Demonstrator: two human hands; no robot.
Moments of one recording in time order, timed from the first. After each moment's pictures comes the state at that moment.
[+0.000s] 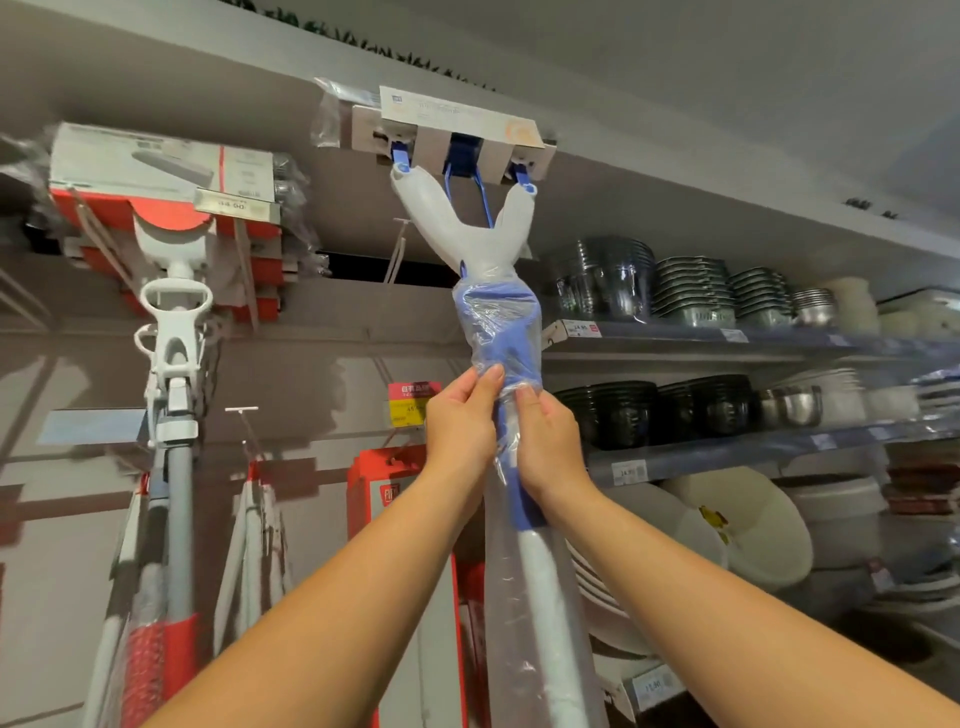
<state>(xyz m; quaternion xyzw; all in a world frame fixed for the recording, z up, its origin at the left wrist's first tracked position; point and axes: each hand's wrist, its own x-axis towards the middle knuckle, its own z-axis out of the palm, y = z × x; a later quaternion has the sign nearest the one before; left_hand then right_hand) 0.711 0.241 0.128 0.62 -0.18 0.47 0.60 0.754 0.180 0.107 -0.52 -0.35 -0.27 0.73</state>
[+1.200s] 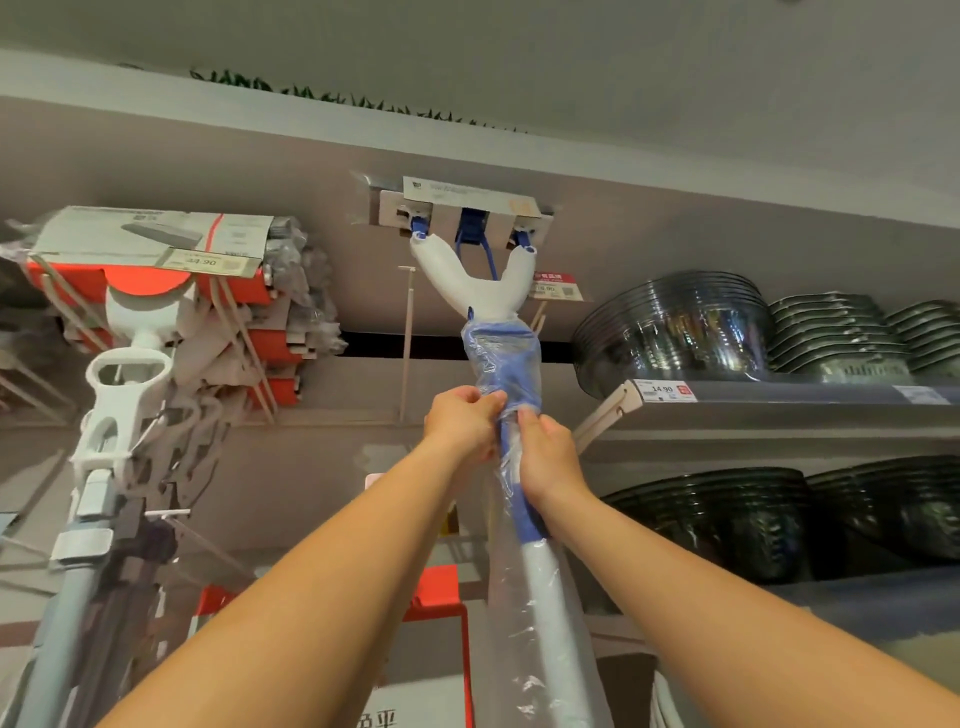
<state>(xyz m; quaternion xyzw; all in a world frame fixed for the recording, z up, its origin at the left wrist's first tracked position) 0.894 0.326 0.248 0.71 -0.04 0.51 0.48 0.955 0.262 0.212 -0.49 -0.42 -0.19 0.74</state>
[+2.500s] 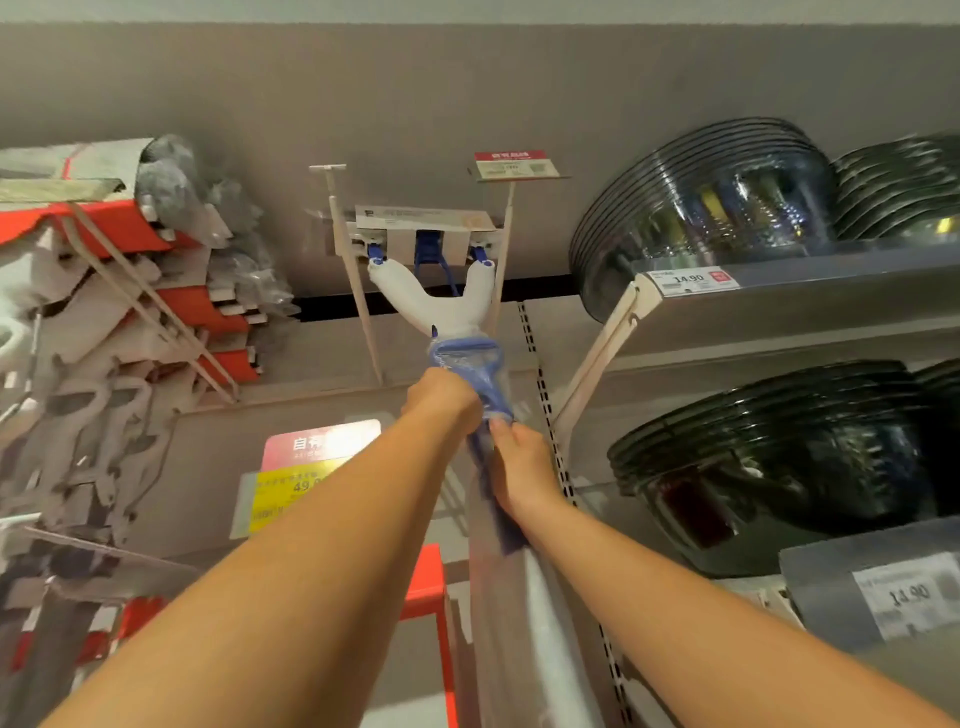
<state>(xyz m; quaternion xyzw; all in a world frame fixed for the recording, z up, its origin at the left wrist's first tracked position) 1.011 0.374 0.257 0.71 0.22 0.54 0.40 1.090 0.354 0.186 -0.52 -0.42 -0.20 0.72</state>
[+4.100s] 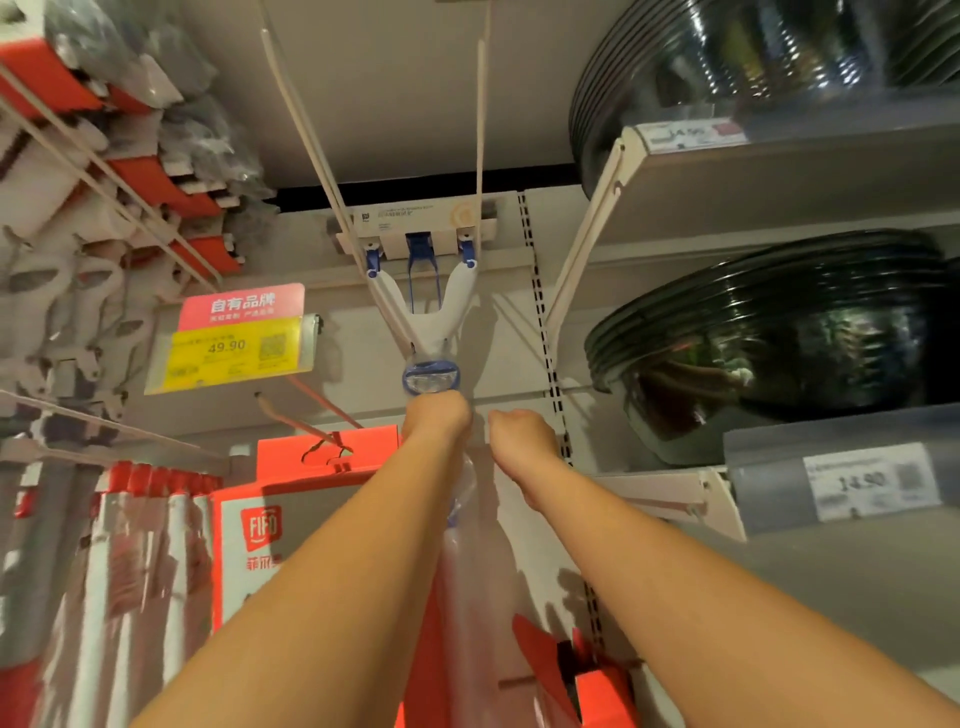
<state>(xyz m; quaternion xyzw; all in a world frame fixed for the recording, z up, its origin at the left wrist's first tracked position) 1.057 0.379 0.142 0.68 0.27 0.53 0.42 1.142 0.357 0.112 -0.68 -0.35 -0.06 0.64</state>
